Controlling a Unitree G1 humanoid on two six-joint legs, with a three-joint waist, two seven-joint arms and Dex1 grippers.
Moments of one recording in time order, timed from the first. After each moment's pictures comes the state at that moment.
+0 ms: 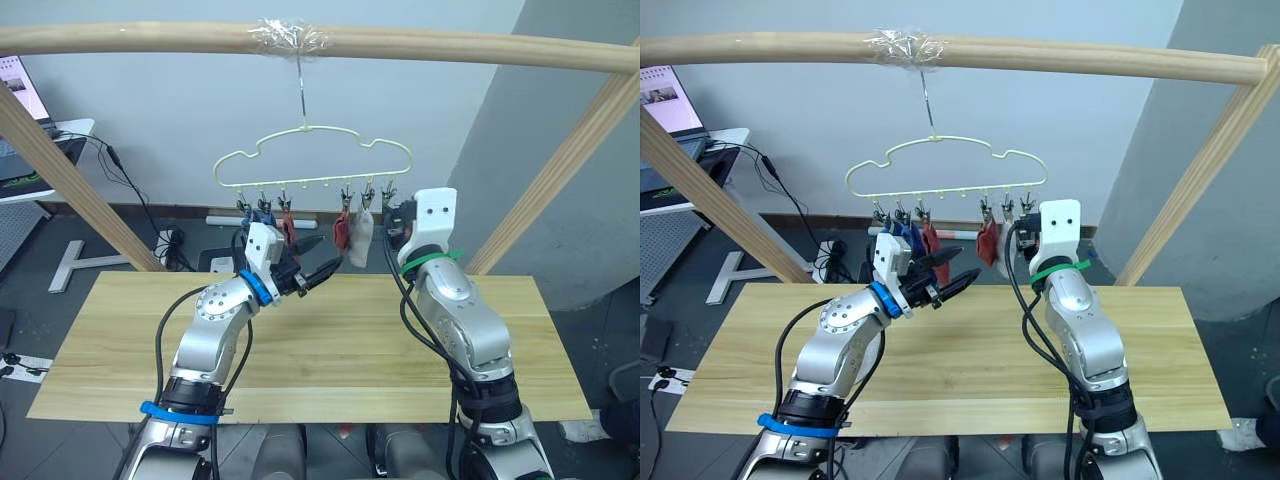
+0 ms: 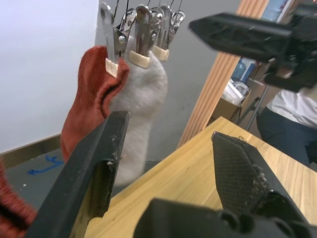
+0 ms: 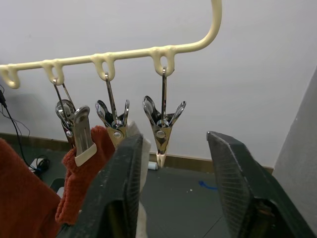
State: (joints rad) left arm -0.33 0.32 -0.05 0.01 -0.26 0.14 -0.76; right arm -0.45 0.00 0.11 -0.27 0.11 0.60 -0.11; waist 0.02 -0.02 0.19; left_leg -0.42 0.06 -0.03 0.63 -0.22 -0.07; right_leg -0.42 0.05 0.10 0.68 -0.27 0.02
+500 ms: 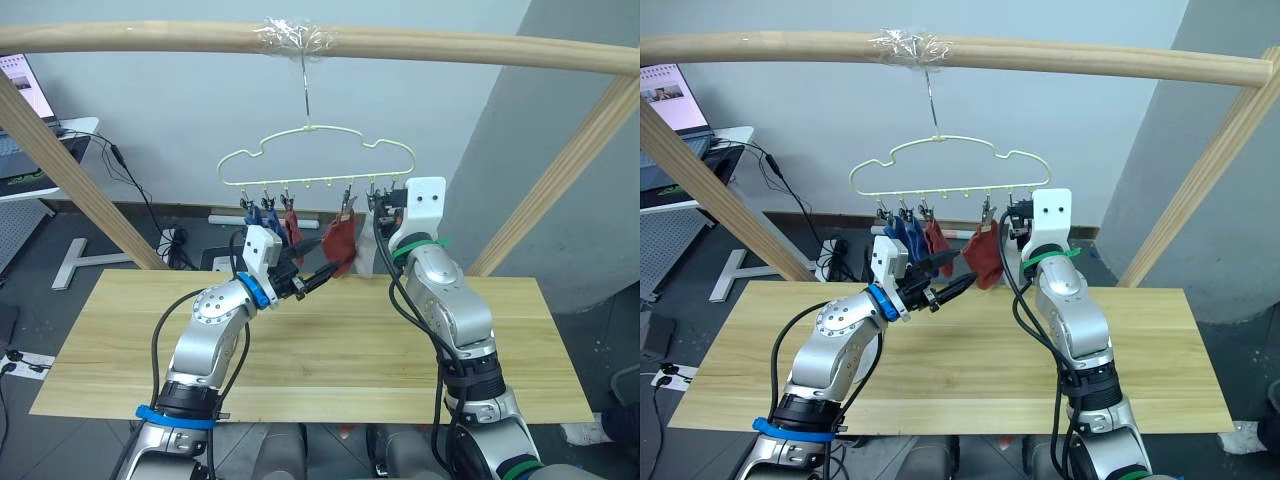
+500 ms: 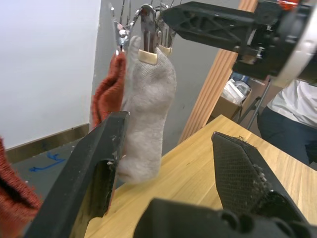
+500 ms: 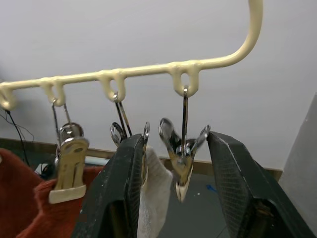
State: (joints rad) left arm -0.32 0.33 -0.05 0.00 -0.27 0.15 -0.77; right arm -0.53 0.05 0.08 -0.15 0.09 0.54 -0.11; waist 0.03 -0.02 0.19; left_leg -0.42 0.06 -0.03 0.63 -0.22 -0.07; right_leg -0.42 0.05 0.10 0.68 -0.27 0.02
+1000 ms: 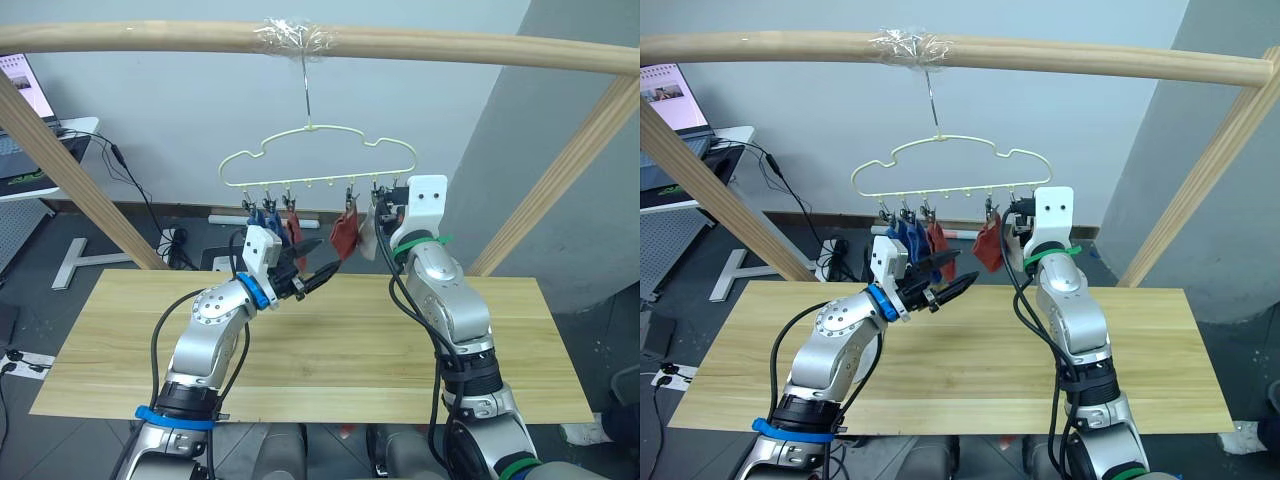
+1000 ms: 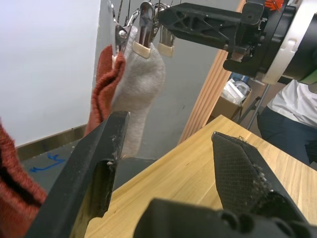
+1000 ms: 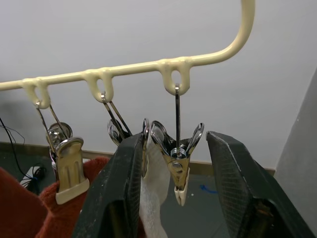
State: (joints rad) left arm -0.31 0.33 -0.05 -0.01 -0.27 0.15 -0.78; right arm -0.52 0.06 0.08 -0.15 0.06 0.53 -0.09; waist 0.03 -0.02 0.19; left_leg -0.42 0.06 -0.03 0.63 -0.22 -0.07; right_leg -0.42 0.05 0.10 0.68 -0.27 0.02
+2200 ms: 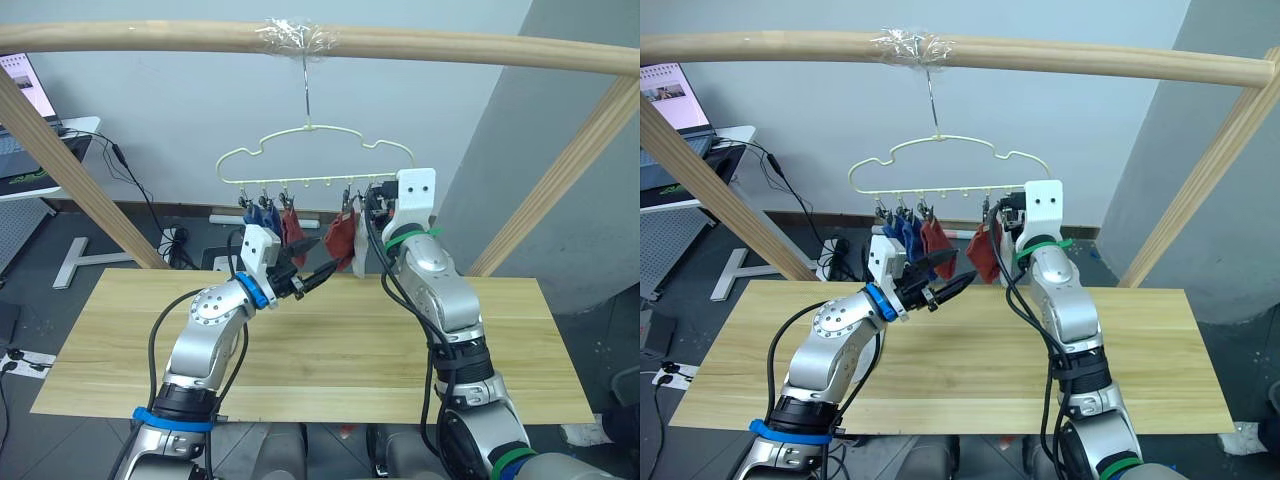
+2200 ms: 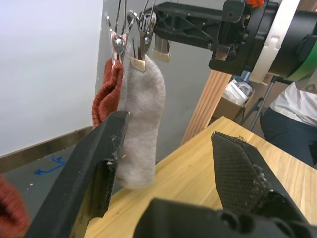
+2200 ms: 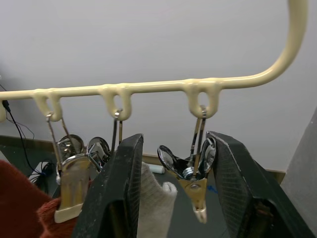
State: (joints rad) left arm -0.31 0.34 -0.05 -0.04 -0.27 0.15 -0.75; right arm -0.61 0.09 0.04 -0.02 0.04 0.51 -0.07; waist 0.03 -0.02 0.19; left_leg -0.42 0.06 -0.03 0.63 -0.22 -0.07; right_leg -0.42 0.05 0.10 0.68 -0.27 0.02
